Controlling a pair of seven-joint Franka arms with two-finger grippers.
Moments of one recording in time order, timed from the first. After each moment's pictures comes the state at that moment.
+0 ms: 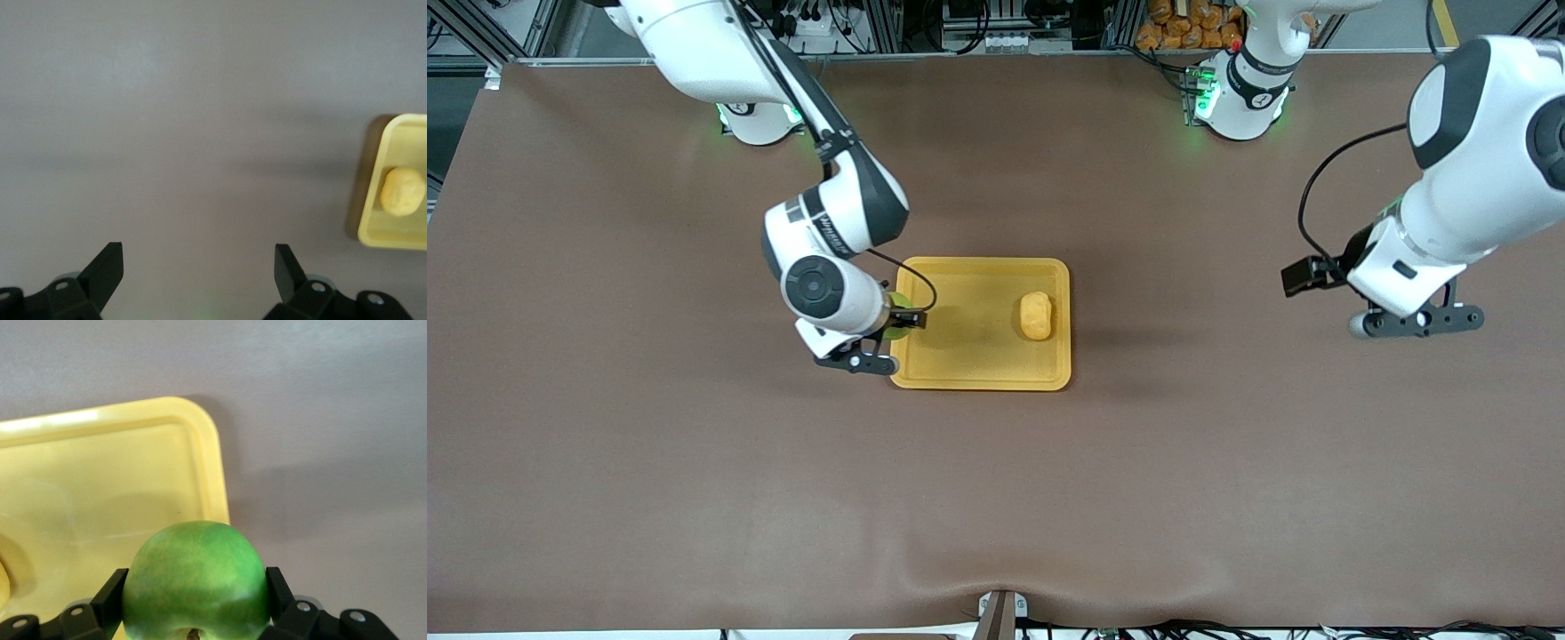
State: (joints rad) left arm -0.03 0.09 -0.15 -1.70 0.04 1.72 -0.21; right arm 0.55 0.55 -0.02 -1.67 0.19 2.03 0.58
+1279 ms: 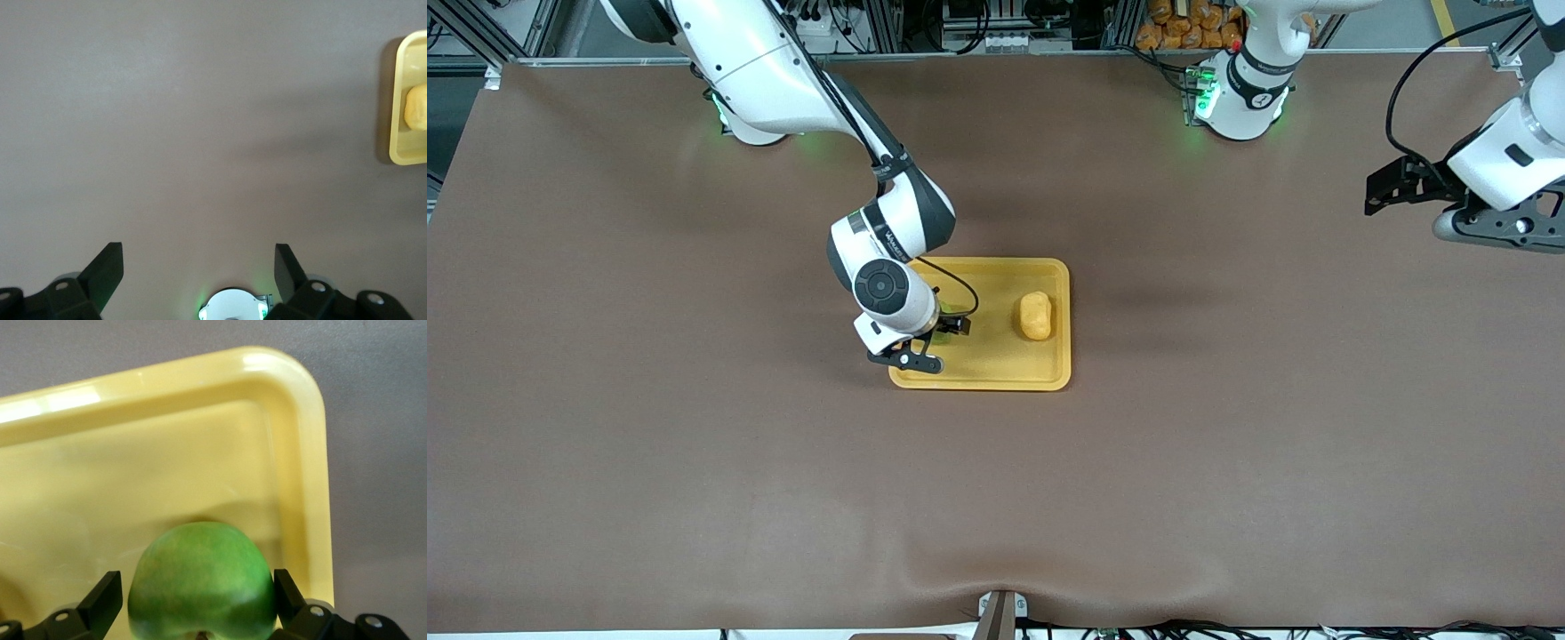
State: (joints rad) left arm -0.03 -0.07 -0.05 -1.69 0.04 1.54 0.08; right arm 0.64 0.67 -0.02 -1.66 0.21 2.20 0.68
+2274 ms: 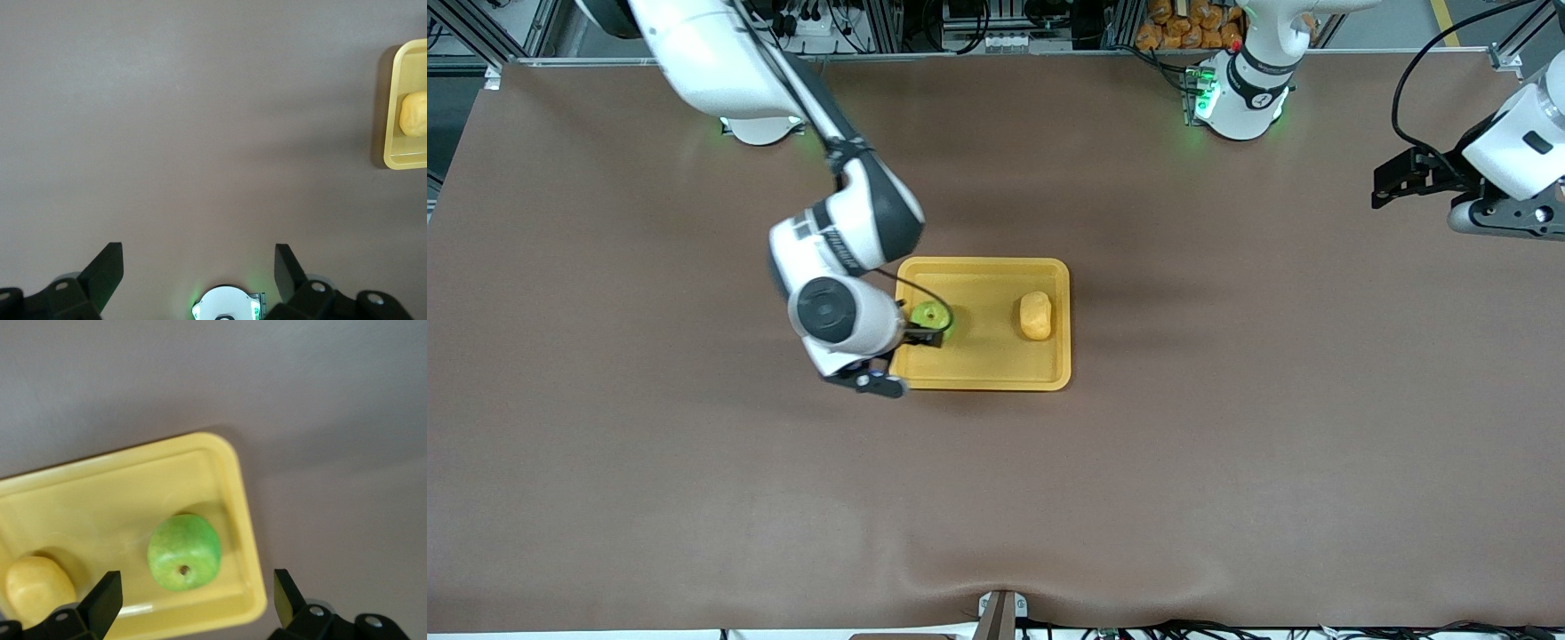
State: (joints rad) left arm -0.03 -0.07 -0.05 -1.66 0.04 1.51 0.05; right arm 0.52 0.64 -0.06 -1.32 0.21 1.75 0.68
